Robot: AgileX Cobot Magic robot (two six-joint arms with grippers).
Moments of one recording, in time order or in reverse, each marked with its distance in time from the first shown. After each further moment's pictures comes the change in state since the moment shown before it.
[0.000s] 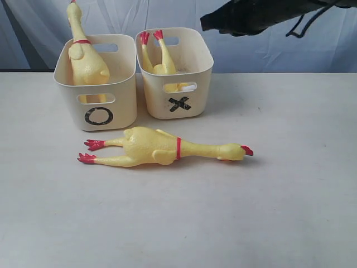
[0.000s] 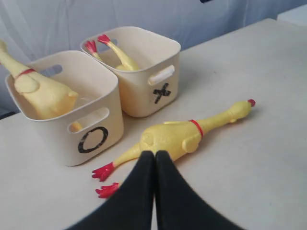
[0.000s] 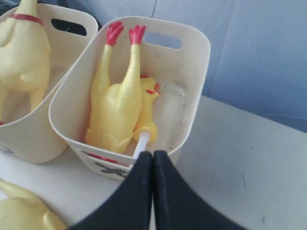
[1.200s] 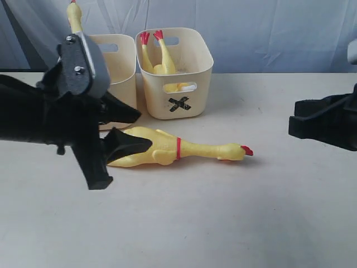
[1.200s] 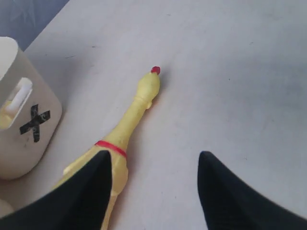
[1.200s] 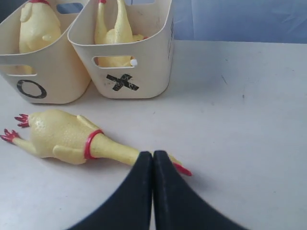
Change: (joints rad) left arm -0.161 0.816 -0.202 -0.732 -0.024 1.177; right arm 0.000 -0.810 0.939 0.132 -0.267 0.069
